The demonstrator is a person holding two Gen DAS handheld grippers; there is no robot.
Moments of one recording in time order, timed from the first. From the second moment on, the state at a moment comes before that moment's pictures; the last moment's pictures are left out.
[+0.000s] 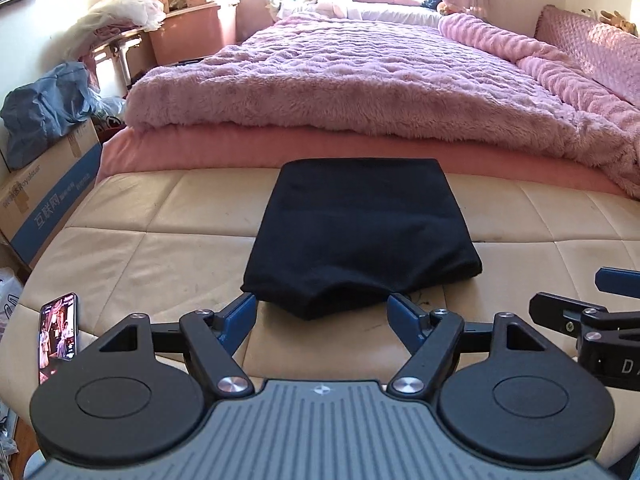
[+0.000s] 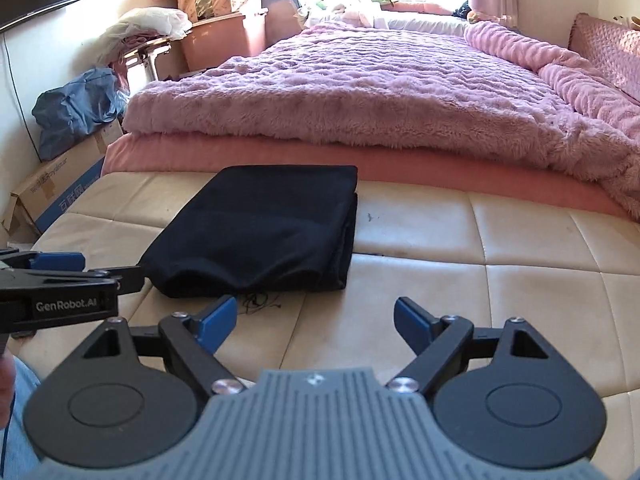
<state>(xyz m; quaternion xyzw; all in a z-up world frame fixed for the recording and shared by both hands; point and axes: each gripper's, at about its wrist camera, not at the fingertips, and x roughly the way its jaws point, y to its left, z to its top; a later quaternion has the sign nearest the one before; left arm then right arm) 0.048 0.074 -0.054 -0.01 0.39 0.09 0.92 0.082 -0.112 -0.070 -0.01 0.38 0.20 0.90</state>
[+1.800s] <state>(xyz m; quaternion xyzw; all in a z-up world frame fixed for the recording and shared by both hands) 0.043 0.068 -0.047 0.02 0.37 0.09 0.92 0.070 -0.118 -0.060 -0.01 0.37 0.20 0.91</state>
